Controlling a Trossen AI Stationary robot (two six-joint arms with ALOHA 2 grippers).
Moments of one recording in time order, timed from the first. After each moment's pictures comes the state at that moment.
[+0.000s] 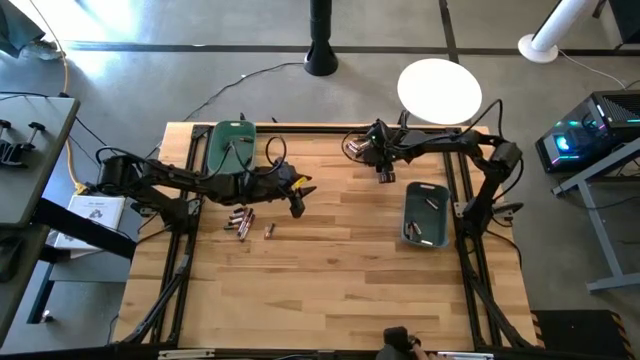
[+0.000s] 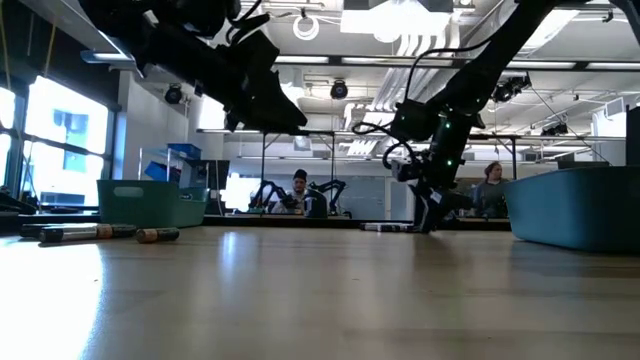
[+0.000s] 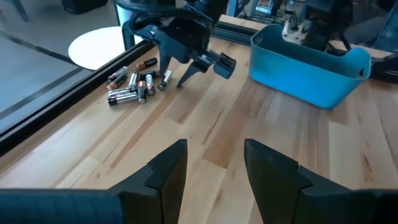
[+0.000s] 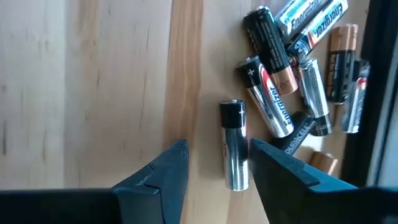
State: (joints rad) left arm 0.10 1.44 0.68 0.35 -0.28 -0.18; right arm -0.66 1.78 0.96 -0.32 0.10 -0.81
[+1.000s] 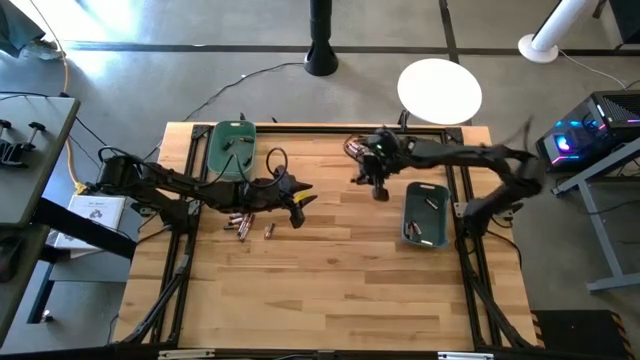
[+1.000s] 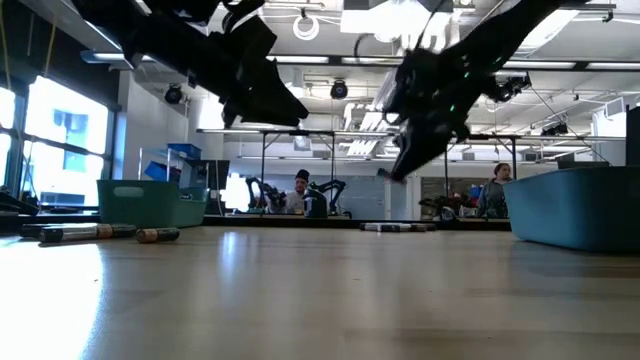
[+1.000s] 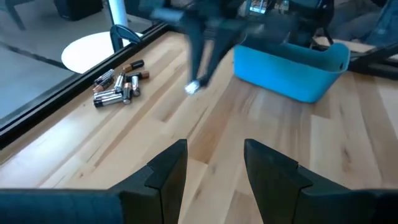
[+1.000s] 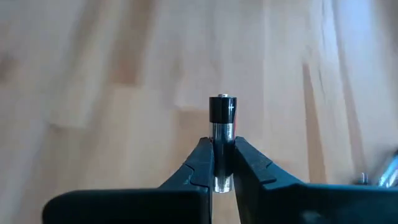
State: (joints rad) left arm 0.00 1.44 0.68 0.34 -0.36 -0.19; right arm -0.48 1.51 0.91 -0.32 -0.35 -0.49
